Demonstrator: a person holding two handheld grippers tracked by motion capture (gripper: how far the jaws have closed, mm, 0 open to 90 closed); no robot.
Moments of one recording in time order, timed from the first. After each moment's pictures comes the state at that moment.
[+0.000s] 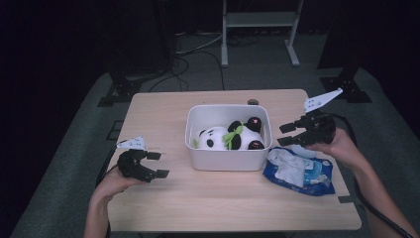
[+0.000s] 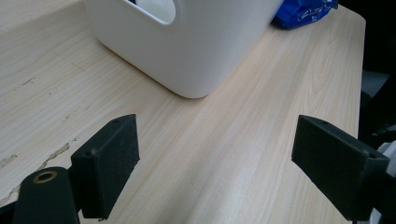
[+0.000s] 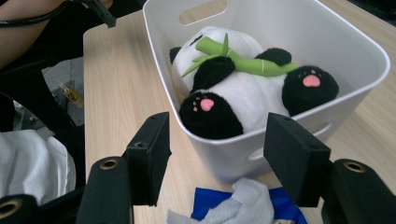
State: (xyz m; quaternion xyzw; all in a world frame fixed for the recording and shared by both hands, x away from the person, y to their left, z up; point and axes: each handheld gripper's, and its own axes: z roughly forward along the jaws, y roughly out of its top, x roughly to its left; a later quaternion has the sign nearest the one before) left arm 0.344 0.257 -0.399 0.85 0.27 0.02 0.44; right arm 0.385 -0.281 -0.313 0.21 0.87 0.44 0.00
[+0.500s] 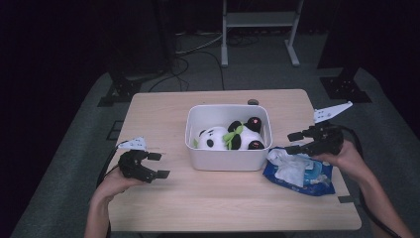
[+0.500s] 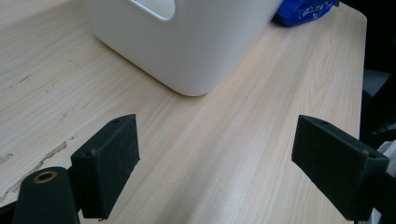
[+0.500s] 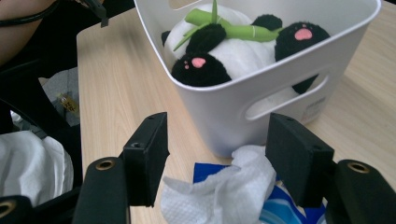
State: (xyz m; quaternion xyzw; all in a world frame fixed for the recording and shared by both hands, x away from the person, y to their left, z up) left arm 0.344 0.256 -0.401 0.86 0.27 0.02 0.44; right arm 0.371 -0.306 -0.342 0.24 0.86 0.45 0.00
